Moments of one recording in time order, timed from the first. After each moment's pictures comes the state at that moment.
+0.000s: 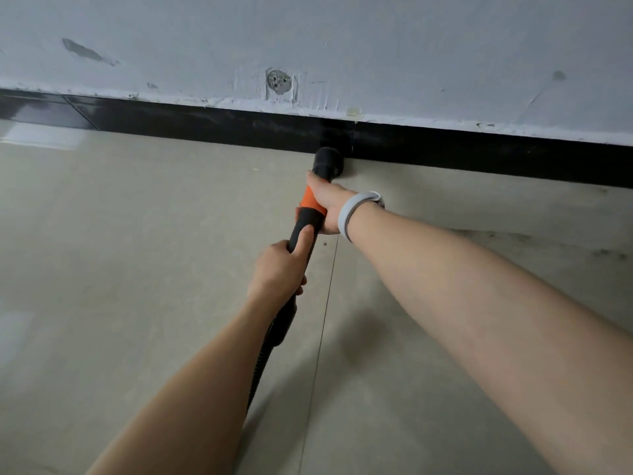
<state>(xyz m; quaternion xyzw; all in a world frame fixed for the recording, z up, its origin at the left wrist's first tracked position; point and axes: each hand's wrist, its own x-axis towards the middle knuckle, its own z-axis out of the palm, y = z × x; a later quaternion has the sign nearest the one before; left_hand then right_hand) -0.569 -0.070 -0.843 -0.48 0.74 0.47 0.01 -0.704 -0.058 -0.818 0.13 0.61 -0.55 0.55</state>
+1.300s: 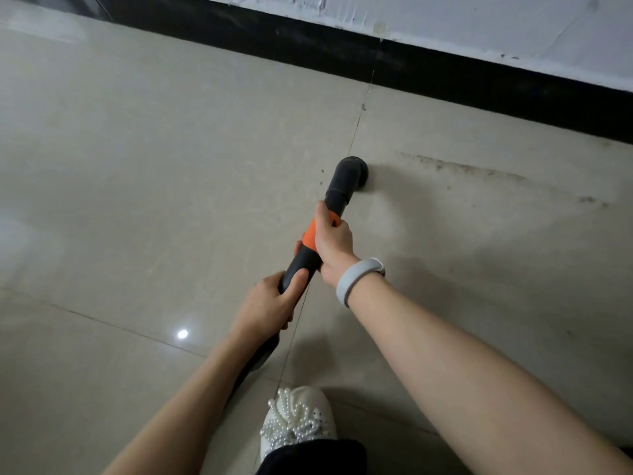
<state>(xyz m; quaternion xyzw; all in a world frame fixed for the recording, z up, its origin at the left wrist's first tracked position) -0.407 0.037 -0.850 -0.45 0.74 0.50 0.07 -0.538 0.055 -0.840 0.16 0.66 -0.59 0.45</state>
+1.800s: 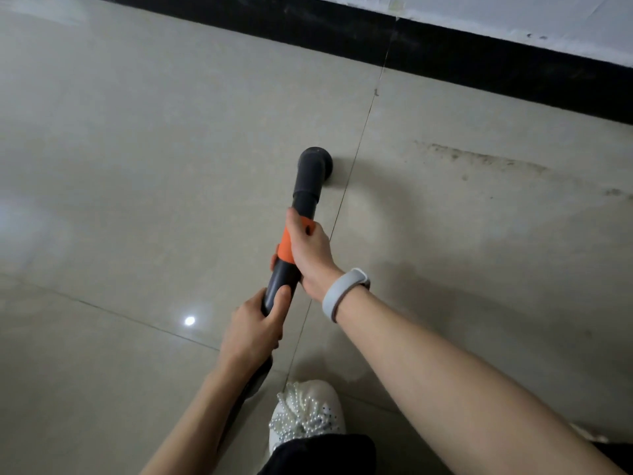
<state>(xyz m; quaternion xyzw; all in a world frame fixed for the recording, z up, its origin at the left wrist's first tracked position) -0.361 0.051 -0.851 -0.52 0.71 0.48 0.01 -0.496 0.046 -0.843 0.09 0.61 -0.59 0.53</state>
